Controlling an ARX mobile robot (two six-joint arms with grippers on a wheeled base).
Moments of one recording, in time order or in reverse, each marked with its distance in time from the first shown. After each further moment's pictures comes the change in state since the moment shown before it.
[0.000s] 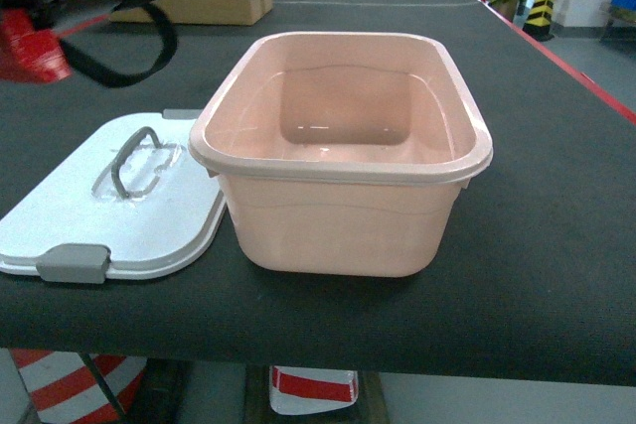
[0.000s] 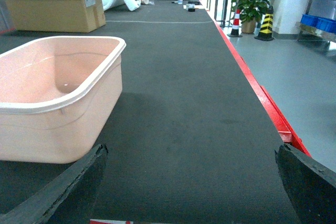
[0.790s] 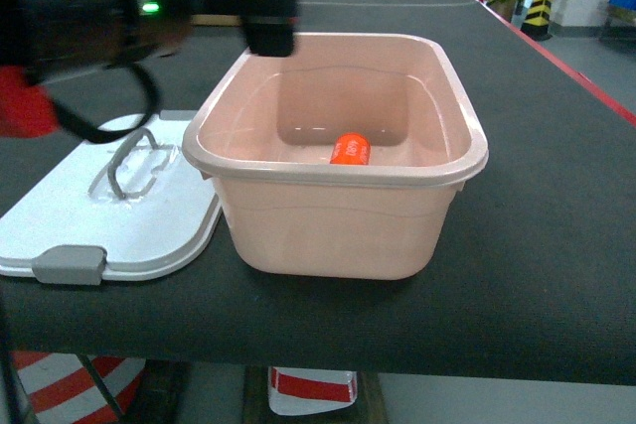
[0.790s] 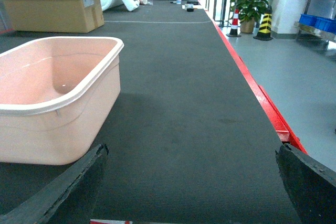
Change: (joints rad) left arm 0.029 -0.029 -0.078 -0.105 -0.116 -0.049; right arm 0.000 0.000 0.000 0.000 0.001 0.000
